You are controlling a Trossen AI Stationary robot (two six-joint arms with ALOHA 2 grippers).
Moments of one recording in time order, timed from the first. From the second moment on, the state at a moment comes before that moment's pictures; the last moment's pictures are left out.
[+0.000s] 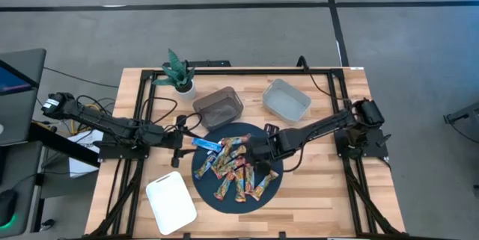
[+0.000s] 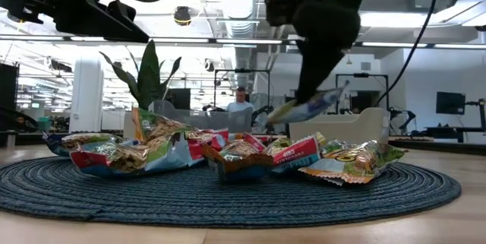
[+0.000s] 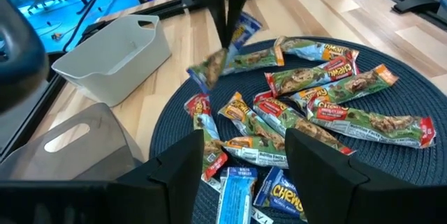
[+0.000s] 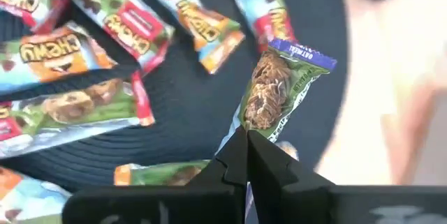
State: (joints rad) left arm -0.28 0.77 0.35 0.04 -0.26 0.15; right arm 0.27 1.84 1.36 -0.84 0.32 0.41
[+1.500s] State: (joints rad) left arm -0.28 0.77 0.35 0.03 -0.28 0.18; right arm -0.15 1.84 1.42 -1.35 0.76 0.53
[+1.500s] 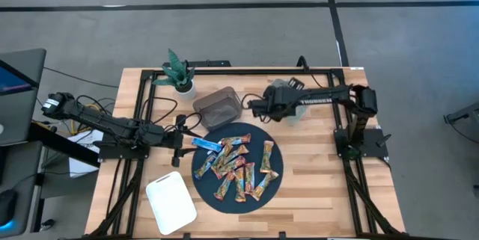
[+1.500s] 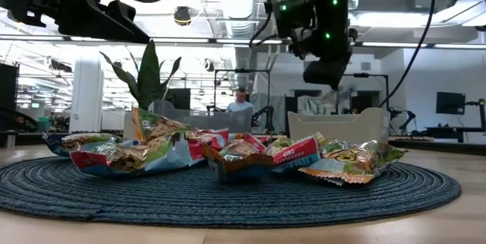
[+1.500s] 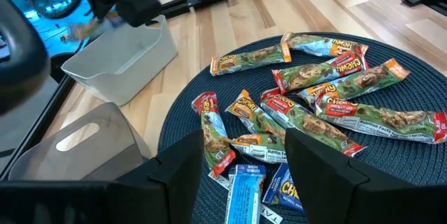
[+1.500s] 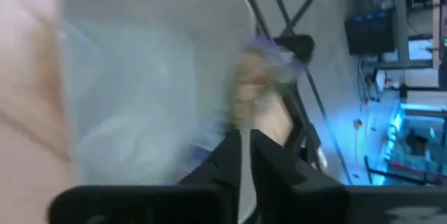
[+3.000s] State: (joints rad) left arm -0.28 1.17 0.47 0.02 -0.18 0.15; right arm 0.57 1.84 1.26 -0.99 0.90 0.43
